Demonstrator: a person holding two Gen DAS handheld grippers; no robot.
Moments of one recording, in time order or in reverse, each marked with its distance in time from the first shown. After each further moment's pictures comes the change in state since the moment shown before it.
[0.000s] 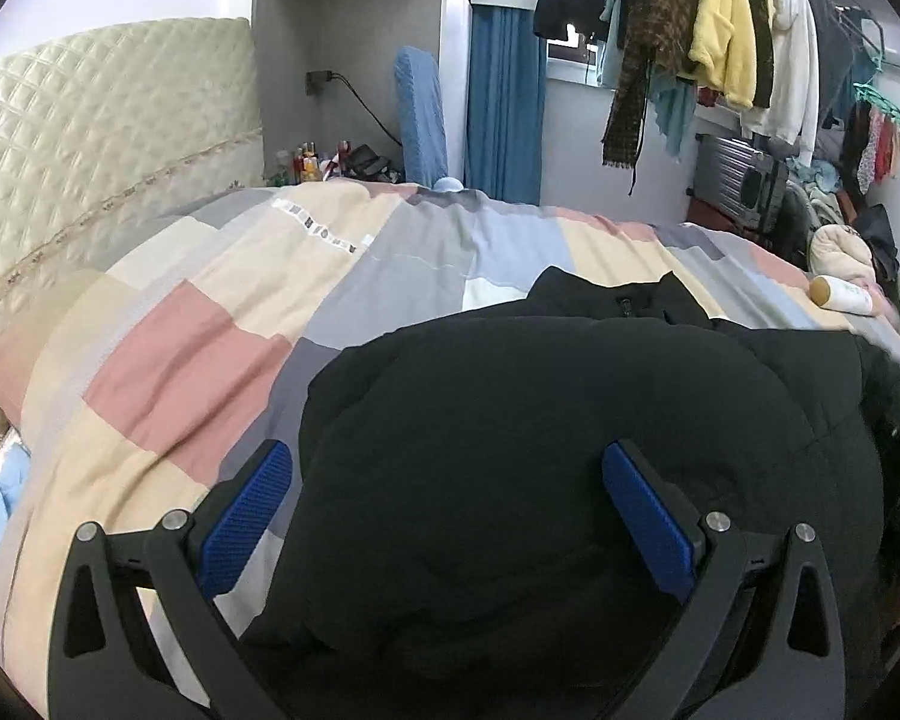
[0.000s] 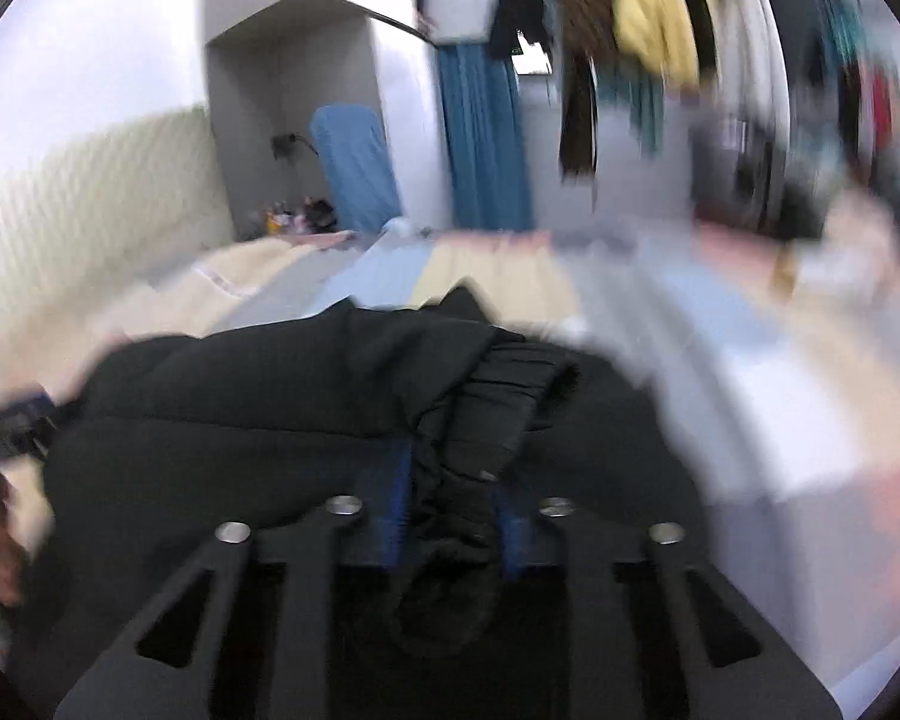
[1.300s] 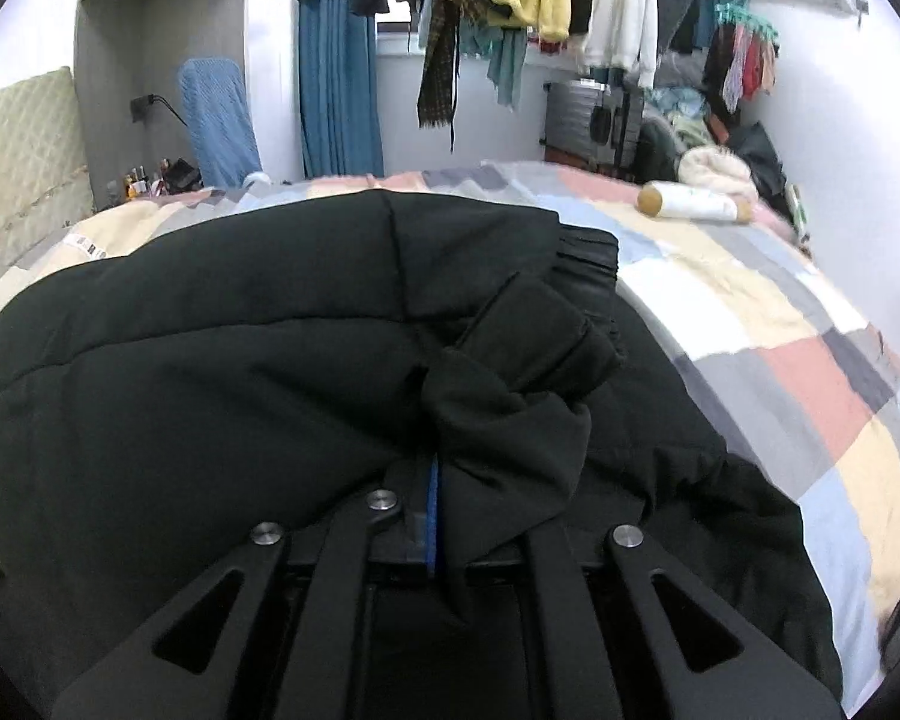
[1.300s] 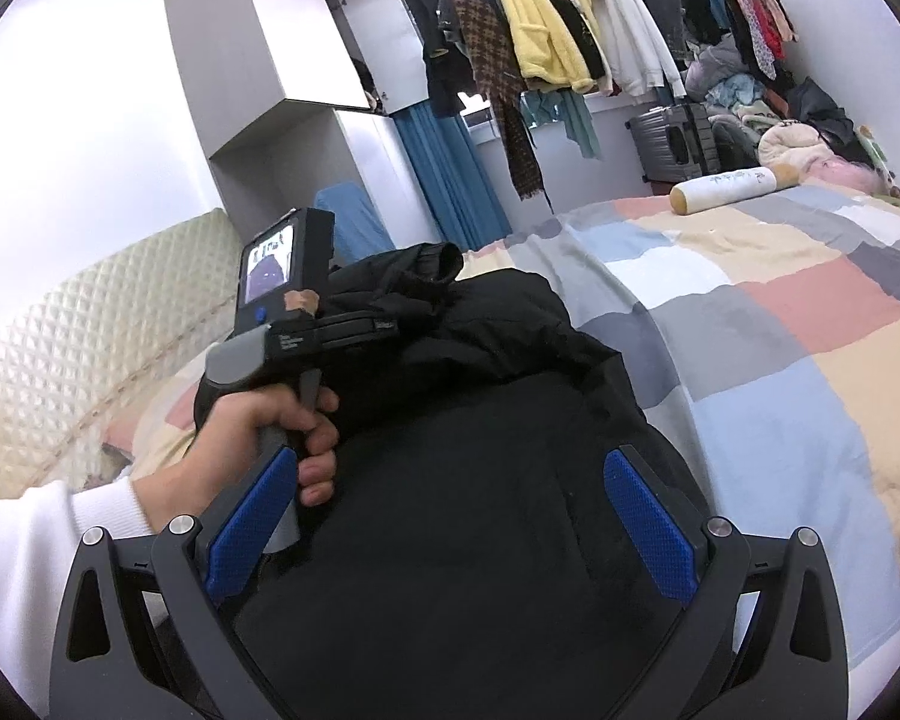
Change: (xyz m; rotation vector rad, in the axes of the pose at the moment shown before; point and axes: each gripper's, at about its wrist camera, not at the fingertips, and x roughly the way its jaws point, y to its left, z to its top) left arm -0.013 -0.244 -0.036 0.187 0.056 -0.234; right arm -0.236 -0.048 -0.159 0.347 -0.106 0.136
